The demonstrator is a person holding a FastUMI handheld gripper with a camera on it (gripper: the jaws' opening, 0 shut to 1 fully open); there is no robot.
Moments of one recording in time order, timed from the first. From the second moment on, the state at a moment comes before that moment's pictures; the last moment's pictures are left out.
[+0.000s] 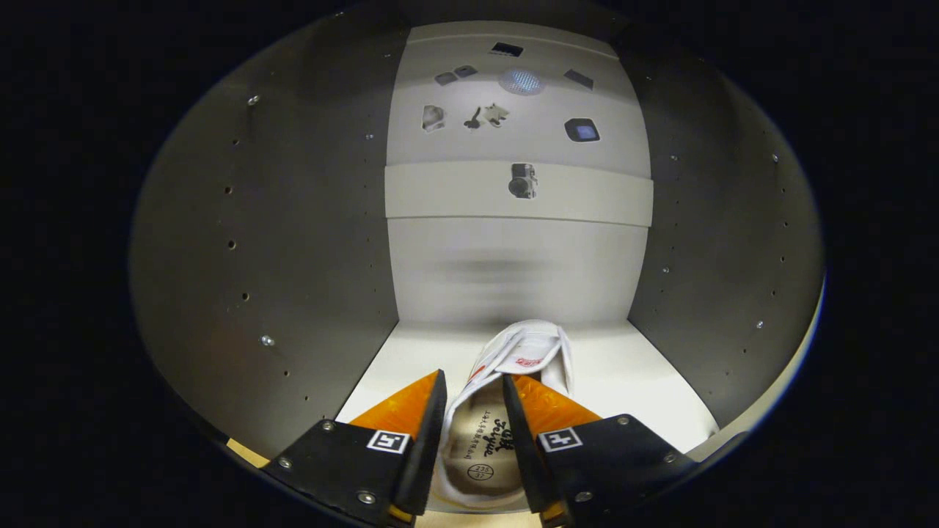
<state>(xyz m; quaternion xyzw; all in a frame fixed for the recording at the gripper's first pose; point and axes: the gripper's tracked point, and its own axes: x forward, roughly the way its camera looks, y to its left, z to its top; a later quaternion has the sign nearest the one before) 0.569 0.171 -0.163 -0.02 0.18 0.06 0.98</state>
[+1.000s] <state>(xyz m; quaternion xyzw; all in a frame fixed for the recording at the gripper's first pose) 0.323 0.133 0.010 0.02 0.04 0.04 1.00</state>
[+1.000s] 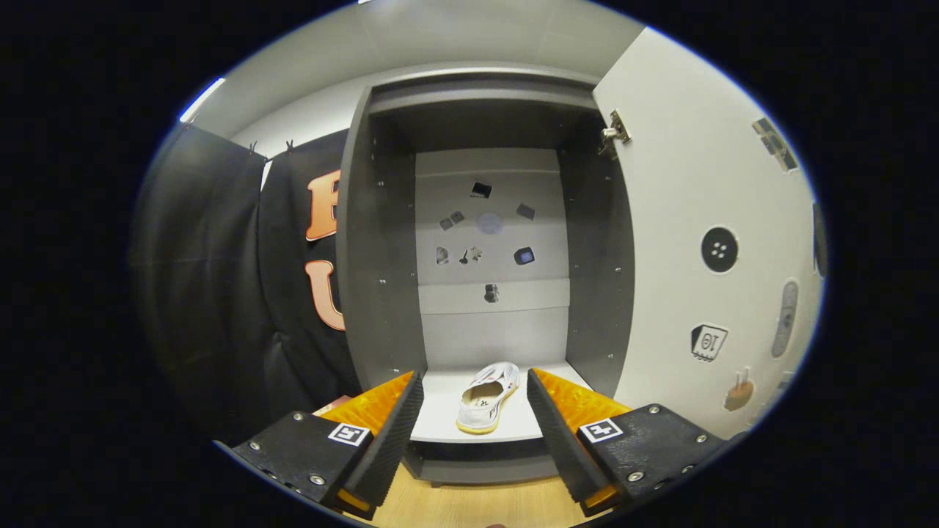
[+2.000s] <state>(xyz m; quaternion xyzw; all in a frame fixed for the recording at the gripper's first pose) 0.124 0.090 0.057 0.05 0.00 0.03 1.00</state>
